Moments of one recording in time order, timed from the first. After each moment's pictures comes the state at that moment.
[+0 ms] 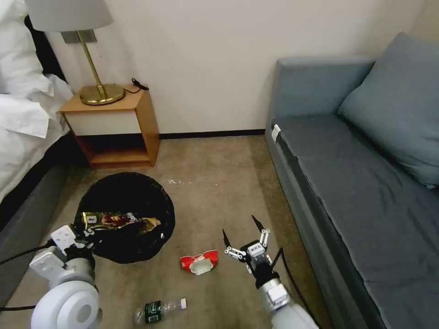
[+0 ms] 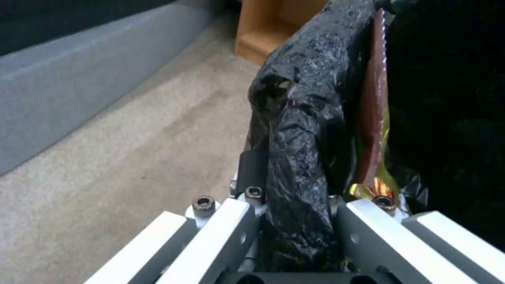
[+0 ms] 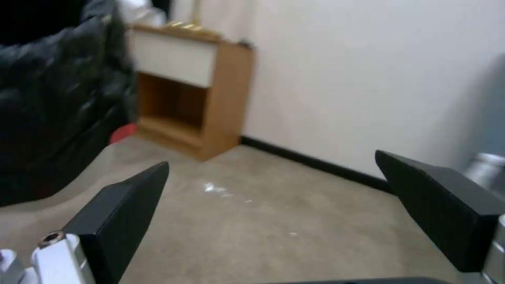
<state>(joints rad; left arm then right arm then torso) 1.65 -1.17 -0.71 -2.27 -0.87 0.28 -0.75 -1.32 1.13 -0.05 1.78 -0.05 0.26 0.19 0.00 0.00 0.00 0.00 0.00</state>
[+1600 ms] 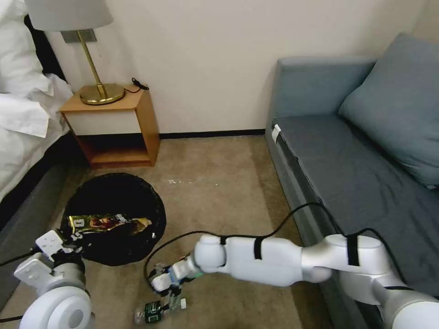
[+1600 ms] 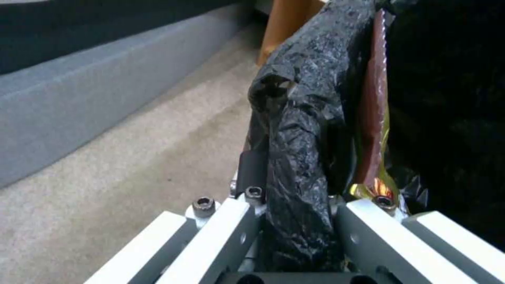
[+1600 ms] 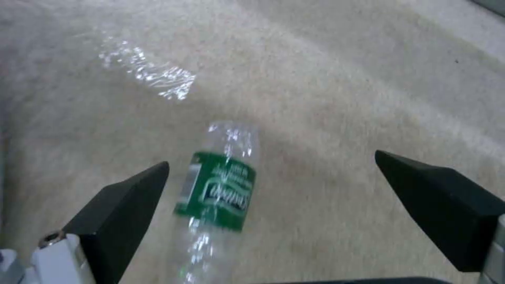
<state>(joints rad) 1.69 -1.23 -0.79 -2.29 -0.85 0.28 -0.74 -0.27 1.46 -1.18 1.24 0.14 -0.11 -0.53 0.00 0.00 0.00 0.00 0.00</state>
